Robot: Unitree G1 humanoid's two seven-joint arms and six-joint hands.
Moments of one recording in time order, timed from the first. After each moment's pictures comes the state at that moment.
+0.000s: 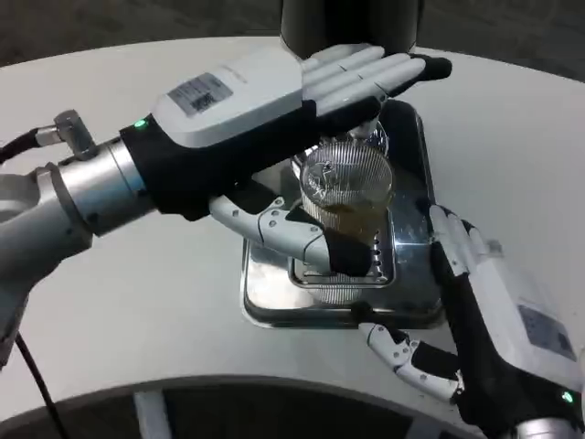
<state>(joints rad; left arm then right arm) -0.82 0.64 -0.08 0.26 0.19 -0.81 -0.57 0.14 0.05 0.26 -0.61 -1.11 0.23 0.11</state>
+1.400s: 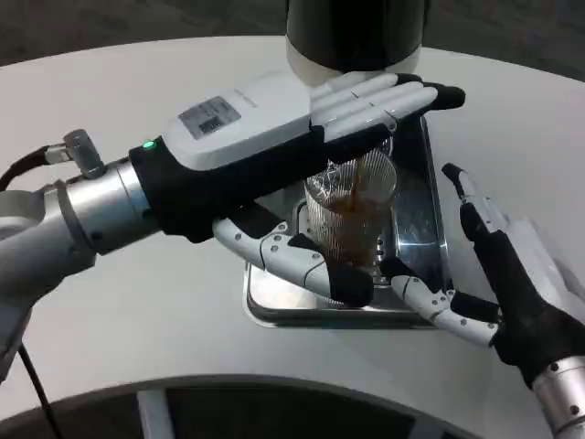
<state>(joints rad) -0.79 0.66 -0.14 0.24 0.13 -0.83 -0.57 -0.08 -0.17 0.08 -0.44 -0.64 0.24 0.13</state>
